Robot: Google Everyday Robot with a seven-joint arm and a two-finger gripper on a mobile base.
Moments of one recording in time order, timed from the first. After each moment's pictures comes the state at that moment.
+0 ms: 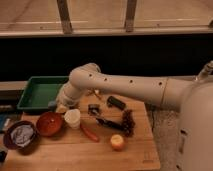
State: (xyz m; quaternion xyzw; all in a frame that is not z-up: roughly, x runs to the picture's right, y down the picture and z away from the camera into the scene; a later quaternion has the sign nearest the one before) arm -0.234 0.091 0.683 -0.31 -0.34 0.01 0.89
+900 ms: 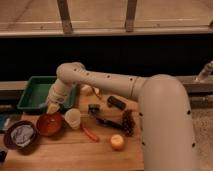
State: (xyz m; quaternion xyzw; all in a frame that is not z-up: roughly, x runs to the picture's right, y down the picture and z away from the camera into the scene) arm -0.297 0.107 0.728 -0.39 -0.36 -0.05 0.85
